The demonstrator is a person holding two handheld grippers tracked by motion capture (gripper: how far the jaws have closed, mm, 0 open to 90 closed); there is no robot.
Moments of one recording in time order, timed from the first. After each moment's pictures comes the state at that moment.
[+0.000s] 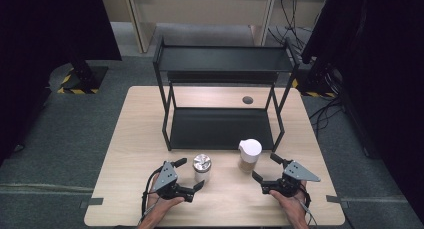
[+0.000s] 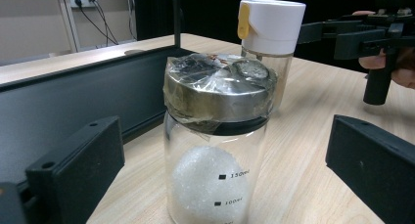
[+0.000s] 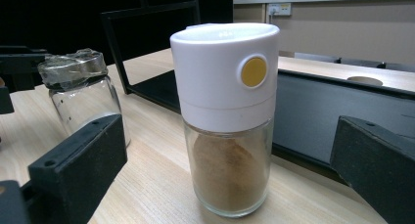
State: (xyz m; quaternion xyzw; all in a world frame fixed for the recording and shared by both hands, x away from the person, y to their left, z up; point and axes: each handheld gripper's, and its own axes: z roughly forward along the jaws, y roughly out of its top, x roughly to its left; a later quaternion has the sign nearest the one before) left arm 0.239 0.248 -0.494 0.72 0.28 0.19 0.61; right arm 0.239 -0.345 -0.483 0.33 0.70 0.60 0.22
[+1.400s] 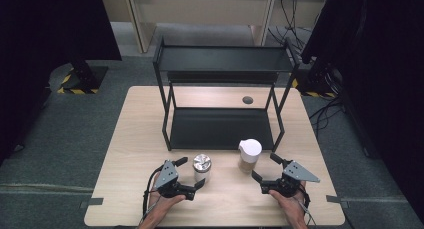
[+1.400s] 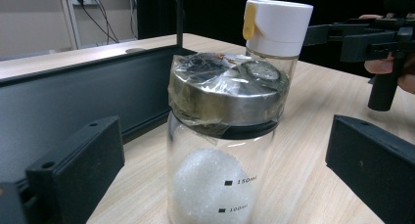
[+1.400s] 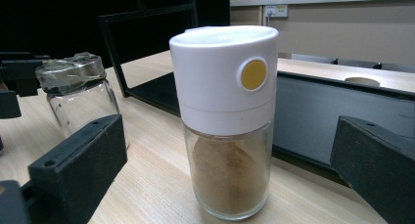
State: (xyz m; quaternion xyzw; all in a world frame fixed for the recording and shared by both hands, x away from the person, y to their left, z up) left arm 0.243 0.243 -0.496 0.71 0.29 0.19 0.61; right arm 0.237 -0.342 -0.485 0.33 0.69 0.60 0.22
